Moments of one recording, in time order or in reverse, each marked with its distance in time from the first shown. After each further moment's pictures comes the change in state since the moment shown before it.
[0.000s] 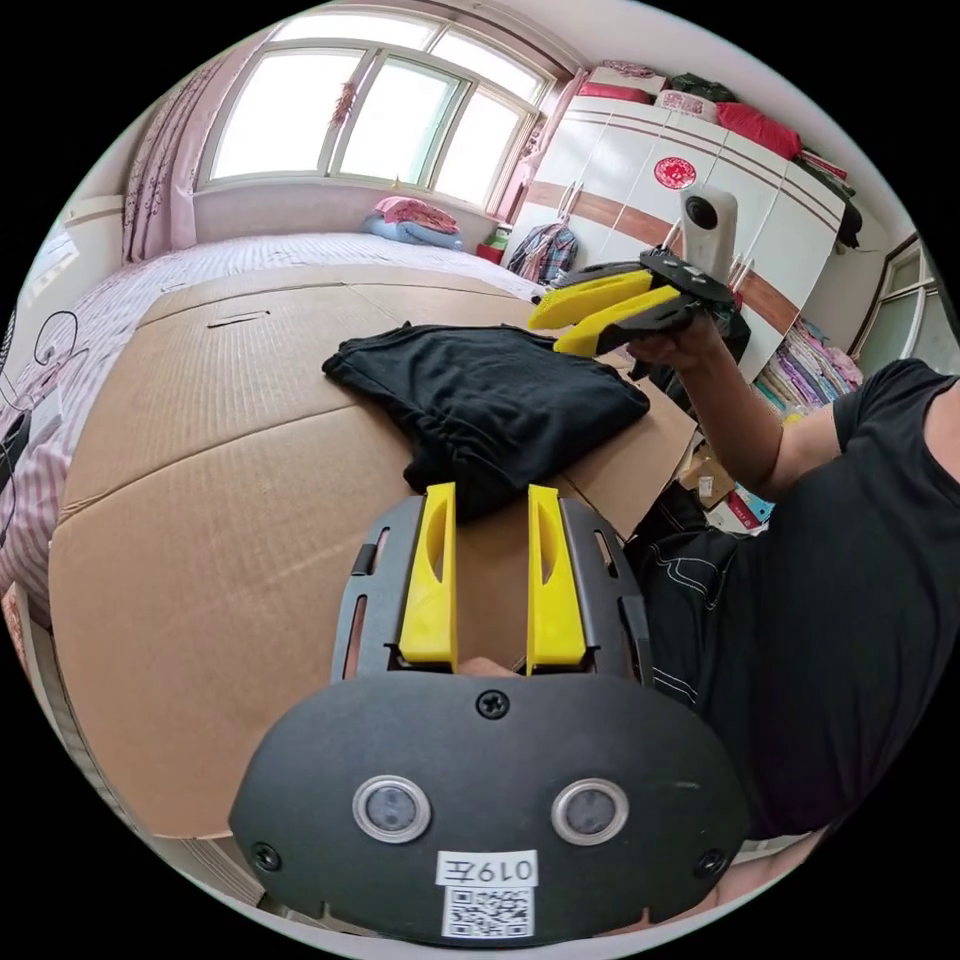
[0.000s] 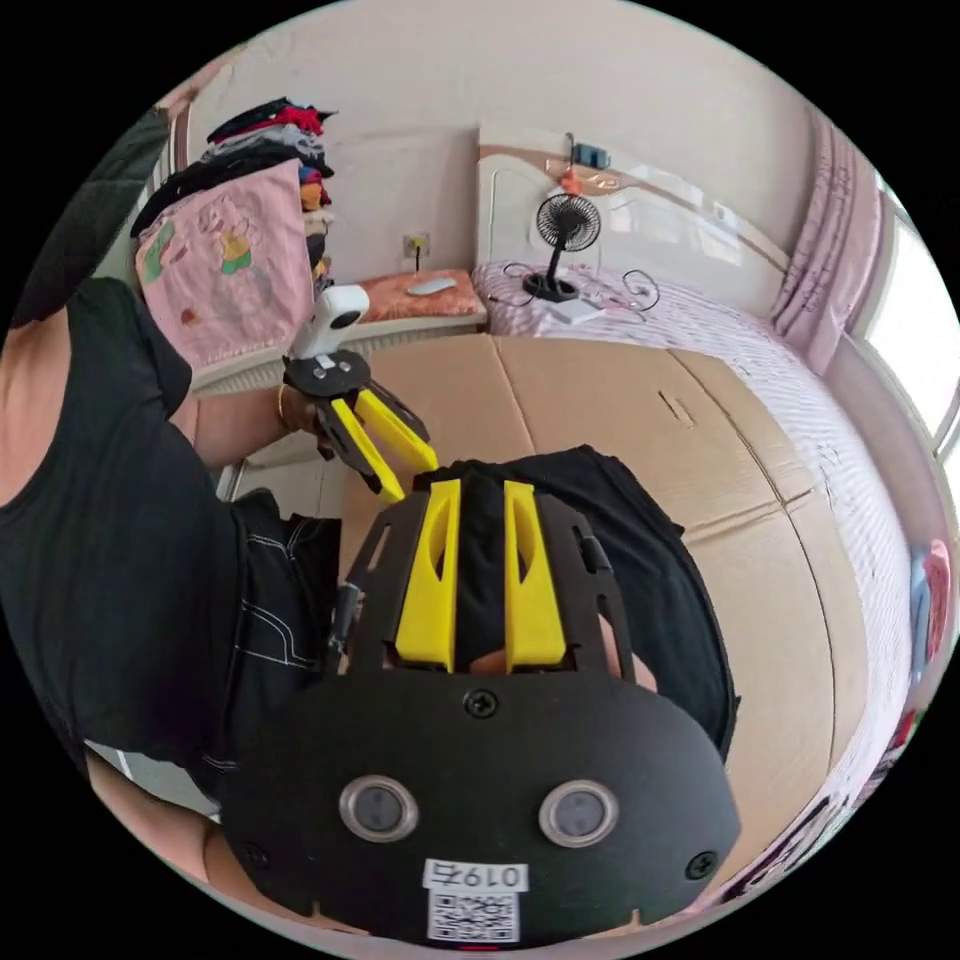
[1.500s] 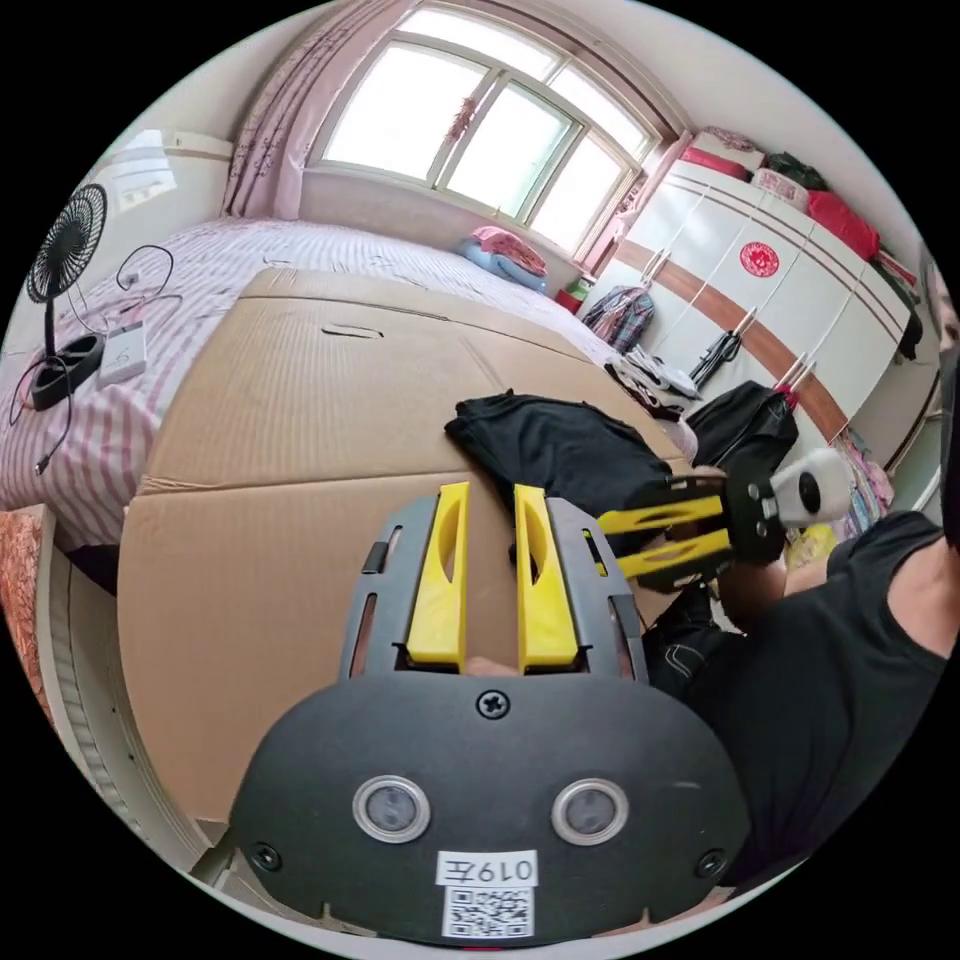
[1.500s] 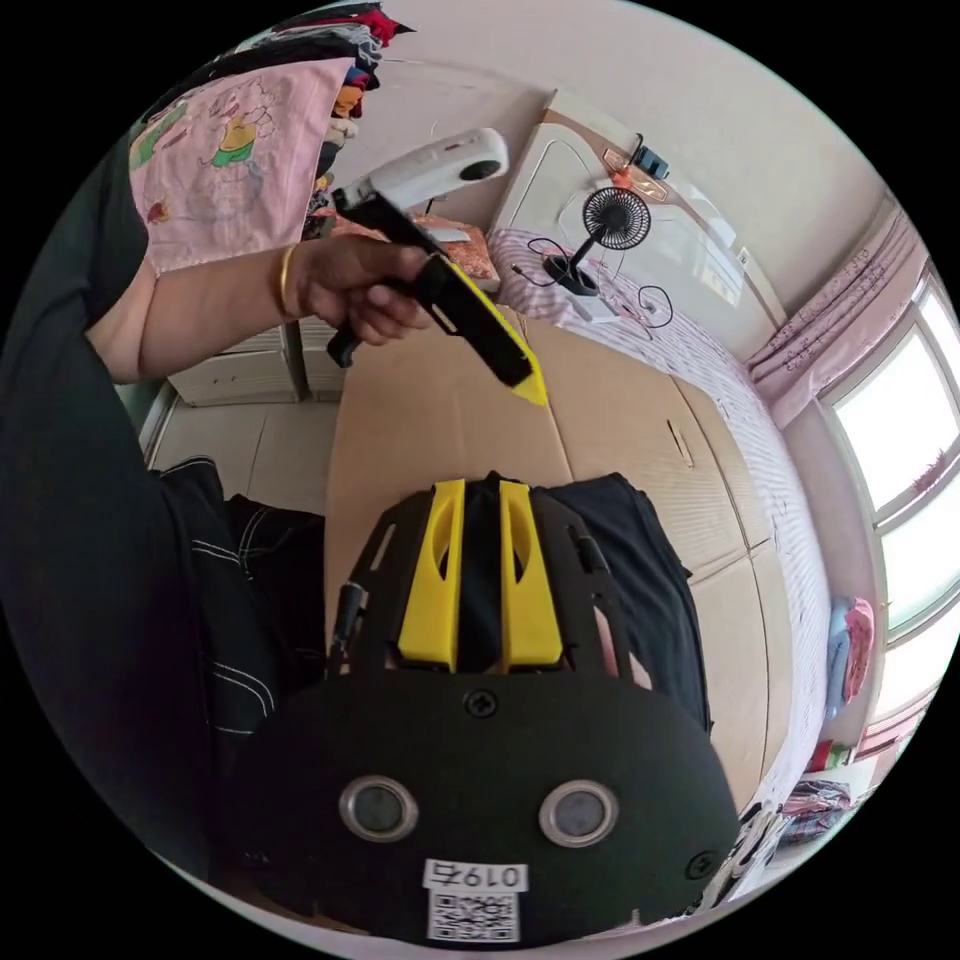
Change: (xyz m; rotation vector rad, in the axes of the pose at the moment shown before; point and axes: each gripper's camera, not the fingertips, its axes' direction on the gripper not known) left arm -0.191 -0.052 -0.055 0.088 -0.092 -0.247; right arm -0.108 -0.143 0.007 -0.069 0.258 -0.145
